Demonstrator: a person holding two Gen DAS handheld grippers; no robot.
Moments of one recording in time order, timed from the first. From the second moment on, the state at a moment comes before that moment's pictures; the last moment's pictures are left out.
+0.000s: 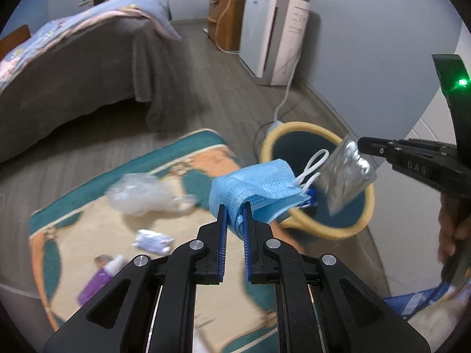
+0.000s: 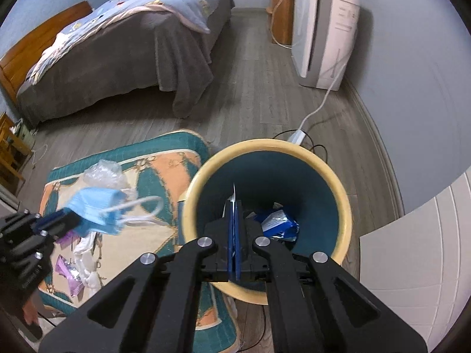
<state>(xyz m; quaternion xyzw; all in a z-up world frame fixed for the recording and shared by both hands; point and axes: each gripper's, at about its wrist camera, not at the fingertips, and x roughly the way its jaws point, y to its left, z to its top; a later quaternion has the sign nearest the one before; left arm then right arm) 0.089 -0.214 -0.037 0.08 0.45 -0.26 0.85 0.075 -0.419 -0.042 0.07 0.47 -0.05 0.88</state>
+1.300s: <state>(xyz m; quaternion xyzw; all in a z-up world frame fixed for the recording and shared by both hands) 0.107 -0.252 -0.032 0.14 0.39 -0.20 0.89 0.085 -0.461 -0.059 0.13 0.48 -0.09 0.86</state>
